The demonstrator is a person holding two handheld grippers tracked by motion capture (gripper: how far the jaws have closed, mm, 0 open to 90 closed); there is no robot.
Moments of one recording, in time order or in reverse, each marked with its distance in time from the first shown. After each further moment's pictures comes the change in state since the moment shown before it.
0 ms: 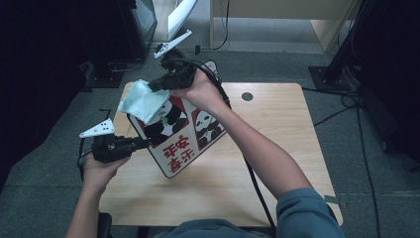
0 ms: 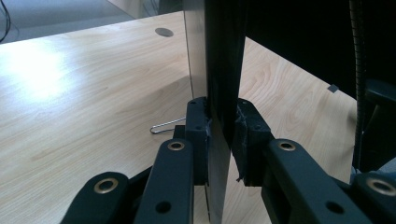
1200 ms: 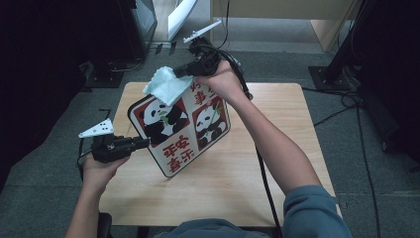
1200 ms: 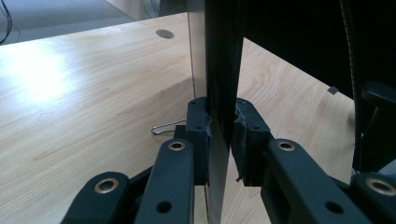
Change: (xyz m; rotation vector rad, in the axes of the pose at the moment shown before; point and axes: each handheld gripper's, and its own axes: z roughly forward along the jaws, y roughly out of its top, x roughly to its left) left arm 0.001 -0.001 -0.001 -0.010 0.001 -0.004; right arm -0.054 -0.018 -0.039 -0.023 -0.087 0.122
